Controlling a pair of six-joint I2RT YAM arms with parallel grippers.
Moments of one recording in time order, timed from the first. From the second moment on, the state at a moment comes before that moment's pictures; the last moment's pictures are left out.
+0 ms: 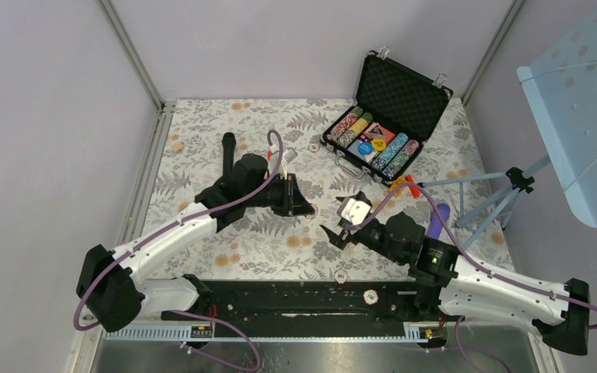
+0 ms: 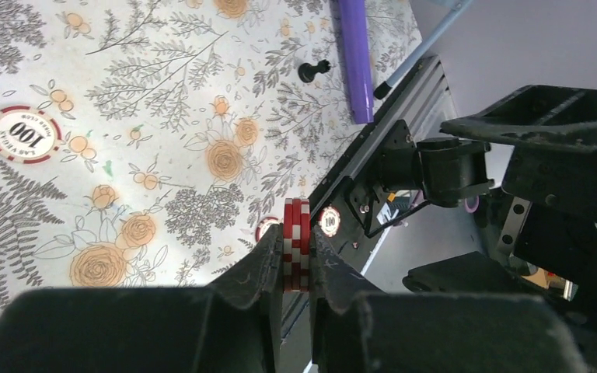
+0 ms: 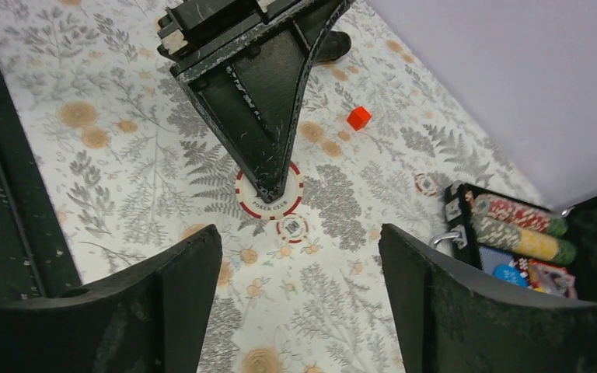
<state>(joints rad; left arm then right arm) -0.71 1.20 0.90 -0.23 0.48 -0.63 1.12 0.75 0.57 0.04 0.17 -0.33</state>
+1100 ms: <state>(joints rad) -0.71 0.84 0.68 0.26 0.67 -0.76 0.86 0.78 0.62 0.21 -0.41 0.45</state>
